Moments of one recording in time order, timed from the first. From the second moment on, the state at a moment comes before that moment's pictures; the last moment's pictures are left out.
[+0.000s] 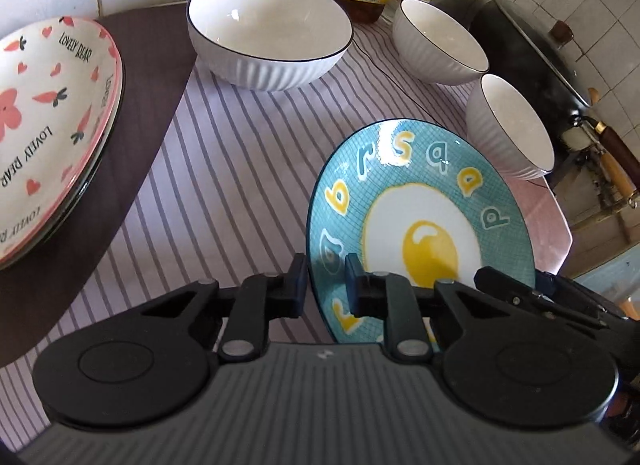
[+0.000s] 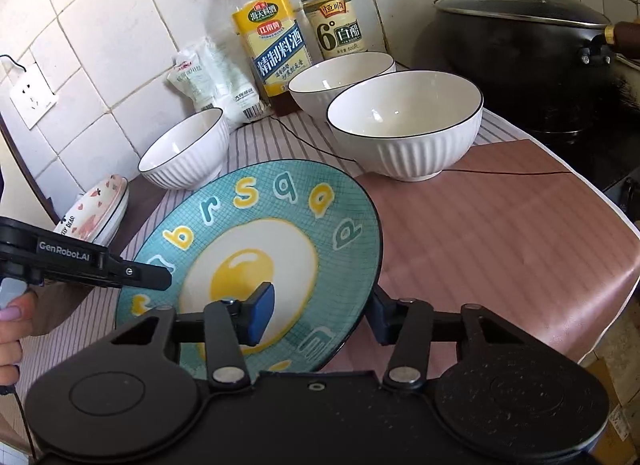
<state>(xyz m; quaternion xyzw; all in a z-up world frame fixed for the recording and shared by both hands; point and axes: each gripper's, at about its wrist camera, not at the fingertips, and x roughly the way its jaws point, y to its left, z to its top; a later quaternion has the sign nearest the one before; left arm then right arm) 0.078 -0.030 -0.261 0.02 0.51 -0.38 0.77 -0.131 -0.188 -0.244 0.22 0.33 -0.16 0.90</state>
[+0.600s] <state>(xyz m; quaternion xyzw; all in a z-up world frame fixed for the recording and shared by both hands) 0.088 -0.034 -0.259 -0.02 0.55 -0.33 0.76 -0.129 -0.190 -0.246 0.21 0.33 -0.19 0.90</state>
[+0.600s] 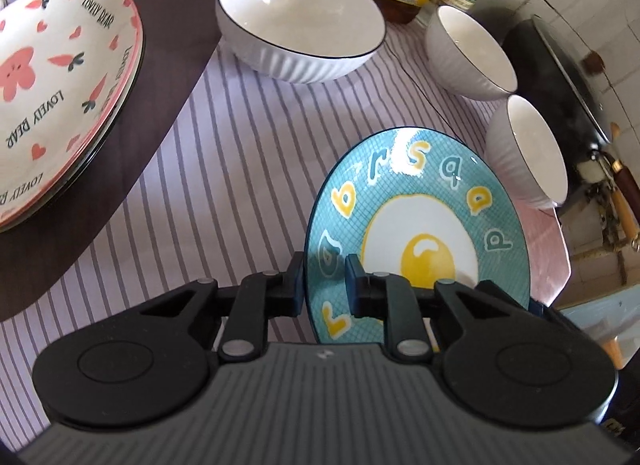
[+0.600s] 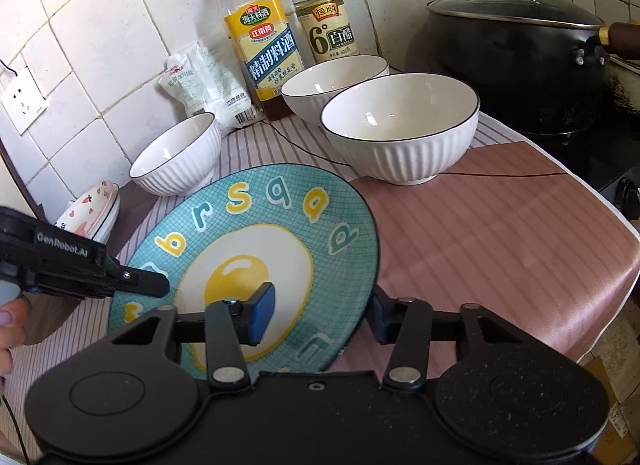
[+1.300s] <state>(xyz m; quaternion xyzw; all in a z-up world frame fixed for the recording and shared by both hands) 0.090 -0.020 -0.237 0.00 0.56 -0.33 0.76 -0.131 -0.187 -0.220 0.22 0.33 -0.15 0.91</state>
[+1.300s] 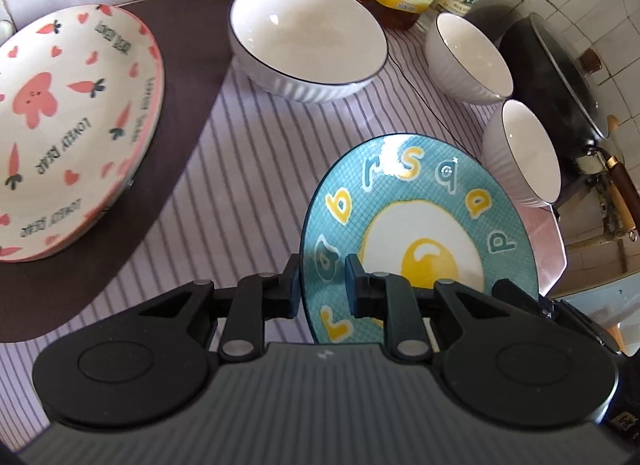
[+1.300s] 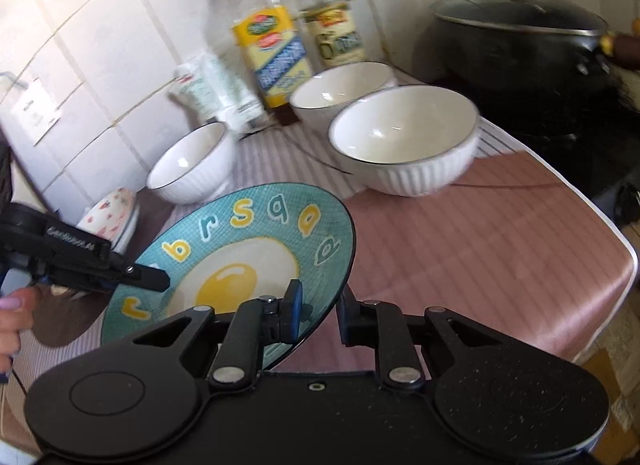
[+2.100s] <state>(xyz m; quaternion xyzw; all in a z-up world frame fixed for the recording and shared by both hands) 0.102 0.100 -0.135 -0.07 0.48 -0.29 0.83 -0.080 -0.133 -0.133 0.14 0.28 -0.03 0.95</state>
